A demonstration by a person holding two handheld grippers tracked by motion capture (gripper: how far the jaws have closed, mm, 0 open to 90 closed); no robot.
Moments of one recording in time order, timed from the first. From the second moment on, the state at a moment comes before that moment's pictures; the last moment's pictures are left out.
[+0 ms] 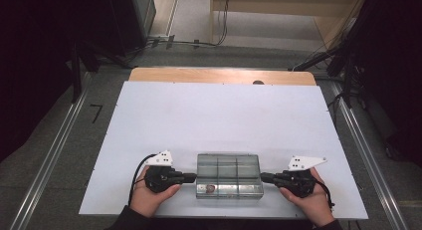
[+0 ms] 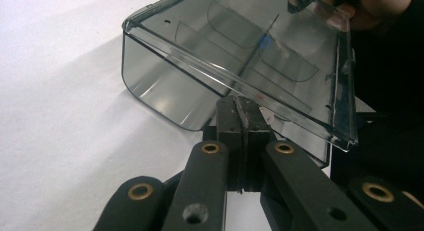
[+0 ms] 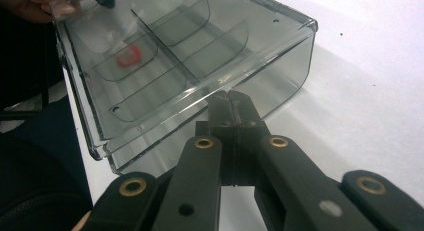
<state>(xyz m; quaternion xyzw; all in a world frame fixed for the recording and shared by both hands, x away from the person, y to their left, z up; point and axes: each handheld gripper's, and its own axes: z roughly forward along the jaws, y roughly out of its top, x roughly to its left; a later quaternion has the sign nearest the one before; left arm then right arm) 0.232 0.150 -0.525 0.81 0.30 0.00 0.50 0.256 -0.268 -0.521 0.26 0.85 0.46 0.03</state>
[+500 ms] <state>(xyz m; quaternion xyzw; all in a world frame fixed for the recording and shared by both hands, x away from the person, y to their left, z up) 0.232 0.154 -0.523 0.81 0.30 0.00 0.51 0.256 -0.272 -0.519 0.27 0.84 0.47 0.05</state>
